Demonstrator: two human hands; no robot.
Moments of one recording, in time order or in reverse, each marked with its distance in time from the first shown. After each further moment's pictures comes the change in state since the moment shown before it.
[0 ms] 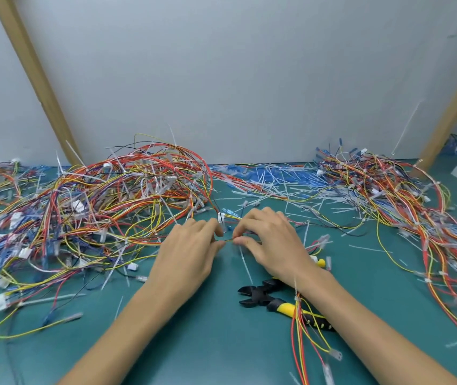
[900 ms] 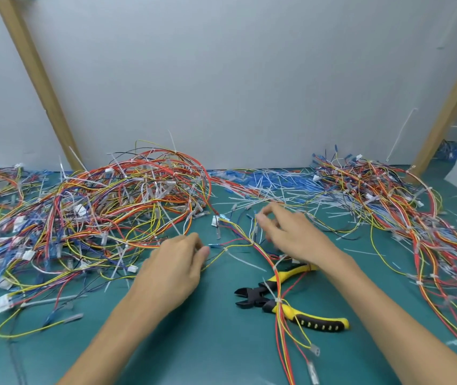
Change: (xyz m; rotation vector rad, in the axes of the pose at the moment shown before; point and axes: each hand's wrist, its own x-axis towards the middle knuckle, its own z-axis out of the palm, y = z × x) left_hand -0.015 -0.006 -0.008 -0.100 -0.131 -0.229; right_hand 0.007 0.027 -0.037 0.169 -0.238 0.367
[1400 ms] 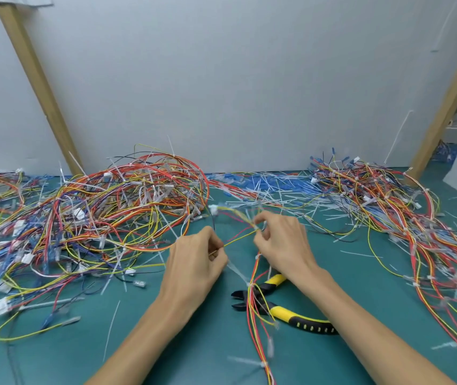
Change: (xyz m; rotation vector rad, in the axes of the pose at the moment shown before) left_hand 0.014 0.024 0.027 -0.253 0.285 0.043; right_hand -0.002 -0.007 0.026 -0.140 0.323 -0.010
